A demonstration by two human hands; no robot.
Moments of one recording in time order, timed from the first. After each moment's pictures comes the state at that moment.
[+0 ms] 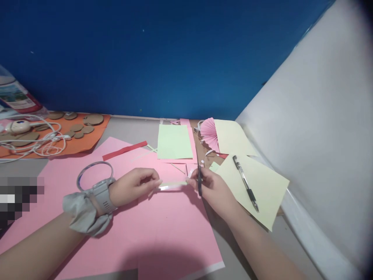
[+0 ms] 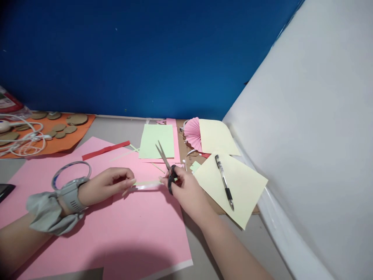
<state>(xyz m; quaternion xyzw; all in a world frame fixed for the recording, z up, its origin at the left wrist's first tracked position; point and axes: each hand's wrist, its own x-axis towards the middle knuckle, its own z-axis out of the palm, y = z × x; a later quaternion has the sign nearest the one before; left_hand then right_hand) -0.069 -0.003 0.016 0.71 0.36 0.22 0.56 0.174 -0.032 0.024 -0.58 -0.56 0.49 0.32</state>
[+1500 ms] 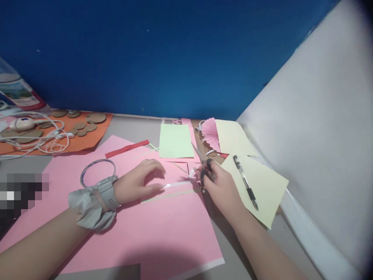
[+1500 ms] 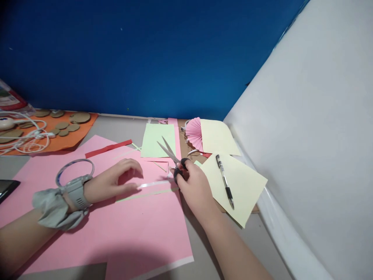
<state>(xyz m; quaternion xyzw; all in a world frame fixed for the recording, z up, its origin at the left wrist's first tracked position) -0.072 0.003 0.014 0.84 0.37 0.22 0.32 0.185 -0.028 0.024 -0.65 -0.64 0.29 0.30</state>
